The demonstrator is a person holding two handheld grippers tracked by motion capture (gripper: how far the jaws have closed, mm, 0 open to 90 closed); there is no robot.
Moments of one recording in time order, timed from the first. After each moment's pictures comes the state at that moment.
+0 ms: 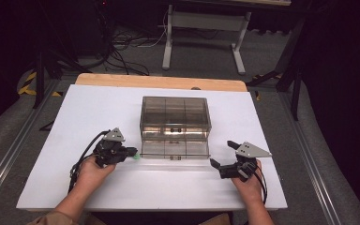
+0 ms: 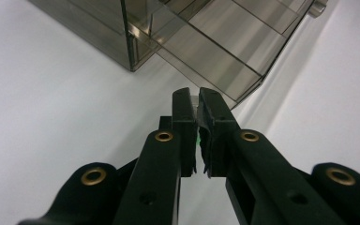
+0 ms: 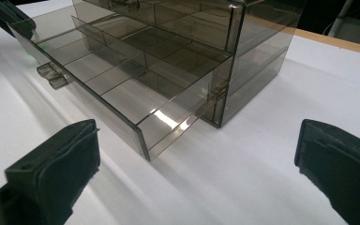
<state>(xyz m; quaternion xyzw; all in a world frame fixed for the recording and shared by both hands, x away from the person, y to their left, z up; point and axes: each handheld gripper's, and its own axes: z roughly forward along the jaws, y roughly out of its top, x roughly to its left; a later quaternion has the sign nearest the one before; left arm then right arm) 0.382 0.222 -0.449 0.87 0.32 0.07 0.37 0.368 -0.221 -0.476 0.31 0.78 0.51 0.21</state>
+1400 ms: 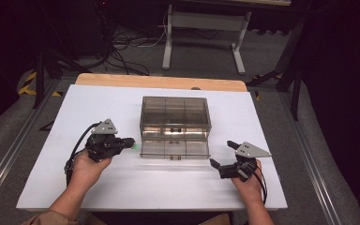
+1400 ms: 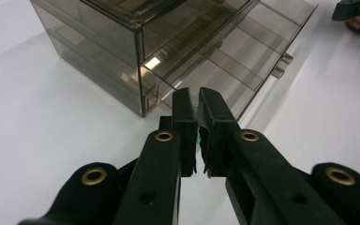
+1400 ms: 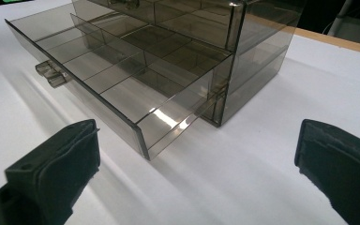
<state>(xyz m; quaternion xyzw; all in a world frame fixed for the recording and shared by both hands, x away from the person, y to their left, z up) 0.373 0.229 -0.405 0.84 0.32 0.10 0.42 0.368 -0.220 -0.476 0.31 0.78 0.51 0.21</state>
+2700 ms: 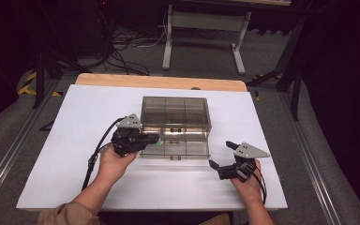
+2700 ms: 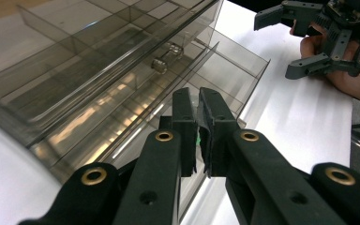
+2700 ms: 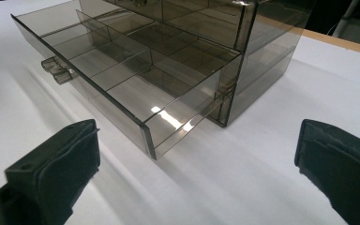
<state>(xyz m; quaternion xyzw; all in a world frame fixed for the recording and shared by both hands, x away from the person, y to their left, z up) 0.390 0.160 -0.399 0.83 0.29 0.07 0.46 0.367 -0.217 -0.476 0.30 0.78 0.50 0.21</state>
